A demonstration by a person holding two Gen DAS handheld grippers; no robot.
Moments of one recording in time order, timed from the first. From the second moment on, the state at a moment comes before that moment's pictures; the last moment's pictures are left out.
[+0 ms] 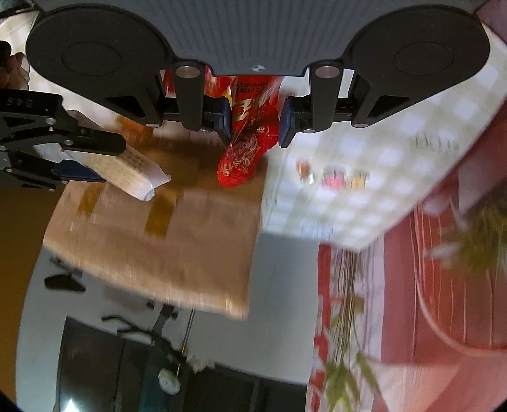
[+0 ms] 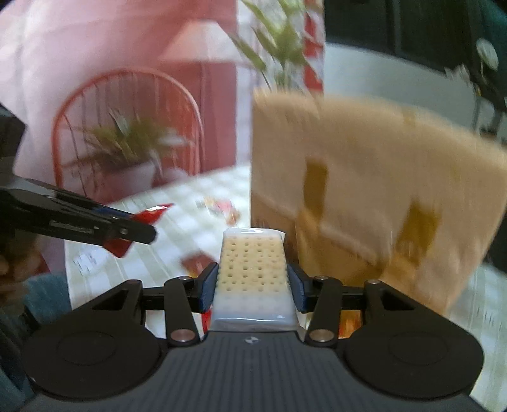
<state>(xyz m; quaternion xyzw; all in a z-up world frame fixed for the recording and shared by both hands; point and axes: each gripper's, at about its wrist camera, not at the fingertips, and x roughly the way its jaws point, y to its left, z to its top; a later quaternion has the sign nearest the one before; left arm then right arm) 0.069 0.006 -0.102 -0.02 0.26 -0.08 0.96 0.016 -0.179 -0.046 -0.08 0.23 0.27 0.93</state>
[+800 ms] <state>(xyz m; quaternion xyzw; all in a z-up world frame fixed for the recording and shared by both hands) 0.234 -0.097 -0.001 0.02 0.20 -0.15 0.97 0.185 -0.239 0.050 -0.06 0.27 0.14 0.95</state>
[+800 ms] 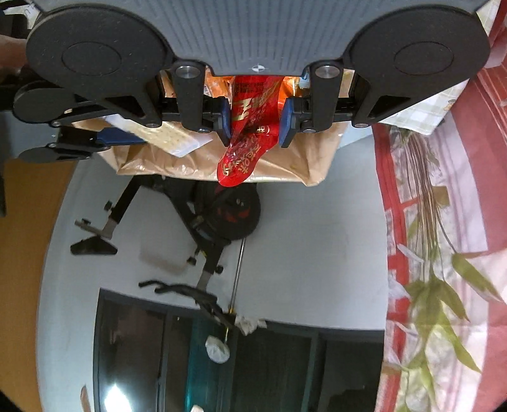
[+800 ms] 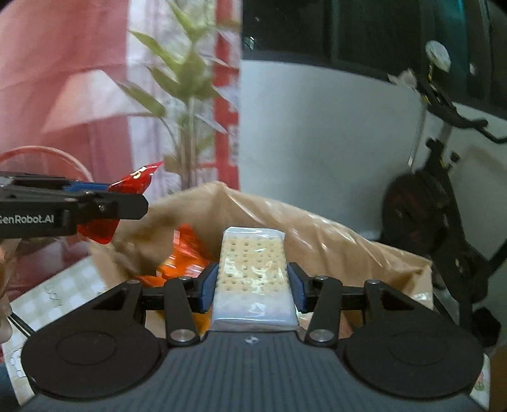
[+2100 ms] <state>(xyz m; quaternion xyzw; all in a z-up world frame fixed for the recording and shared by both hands) 0.124 -0.004 -0.017 0.00 0.20 -0.13 0.97 0.067 -0.210 0.055 -0.06 0.22 0.20 0.95</state>
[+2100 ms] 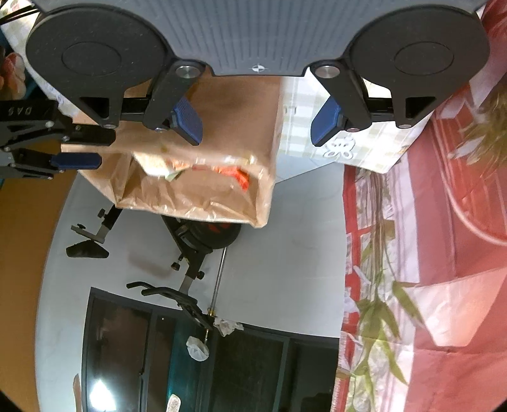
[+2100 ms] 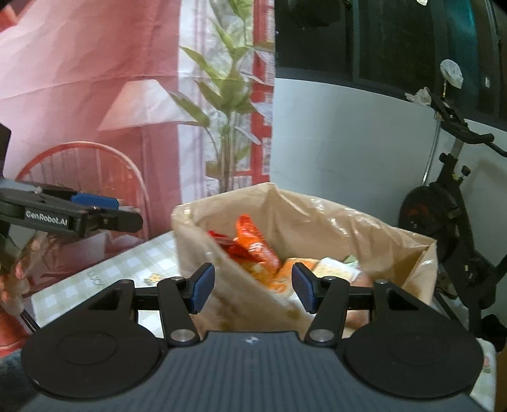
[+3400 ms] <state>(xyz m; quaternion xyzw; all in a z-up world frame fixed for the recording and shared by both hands) 0.108 0.028 -0.163 -0.07 0.34 -0.05 0.94 0.082 -0.223 -0.133 -0.04 0.39 0.15 0.91</state>
